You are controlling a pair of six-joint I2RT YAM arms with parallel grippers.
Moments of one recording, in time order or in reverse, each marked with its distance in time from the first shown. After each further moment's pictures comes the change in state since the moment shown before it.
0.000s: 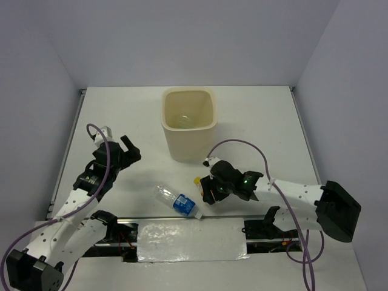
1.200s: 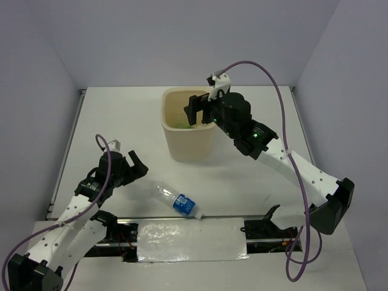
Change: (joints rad) left arm 0.000 -0.063 -0.110 -0.123 0.238 -0.069; right arm -0.184 0.137 0.851 0.082 0.308 -0.296
